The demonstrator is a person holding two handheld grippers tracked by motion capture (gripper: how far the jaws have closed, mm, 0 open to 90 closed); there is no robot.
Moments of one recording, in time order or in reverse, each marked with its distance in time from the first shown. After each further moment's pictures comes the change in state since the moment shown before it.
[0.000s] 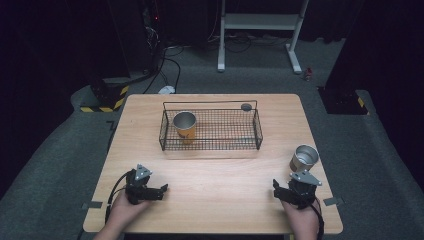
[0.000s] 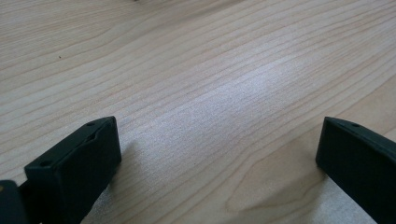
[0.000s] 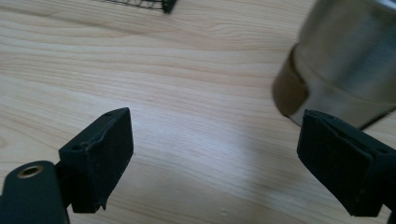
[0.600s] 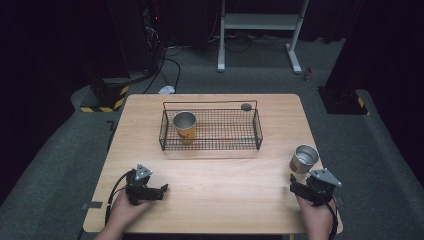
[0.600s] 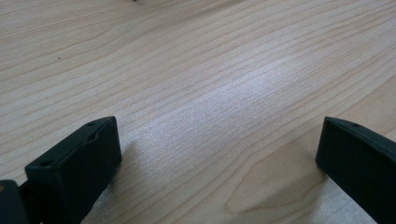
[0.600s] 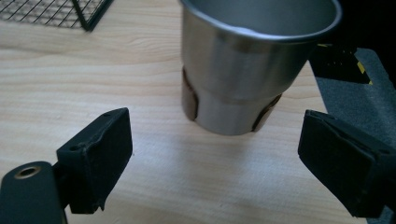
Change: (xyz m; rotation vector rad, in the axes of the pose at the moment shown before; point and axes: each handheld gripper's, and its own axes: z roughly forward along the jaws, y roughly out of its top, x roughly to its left) left arm 0.000 0.000 0.000 0.000 0.001 0.002; right arm -0.044 -0.002 -0.006 -0.047 -0.116 0.077
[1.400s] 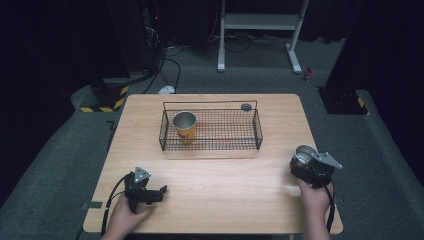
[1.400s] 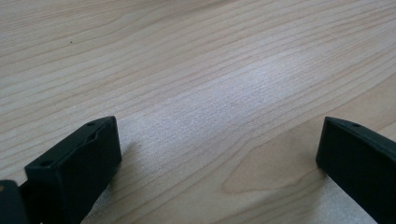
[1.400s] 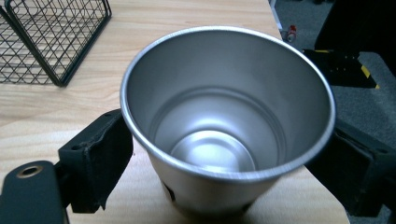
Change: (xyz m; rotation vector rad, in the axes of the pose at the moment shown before) left arm -0.005 -0.006 -0.006 -0.001 0.034 -0.040; right arm -0.013 0.033 0.034 -0.042 0.006 0.060
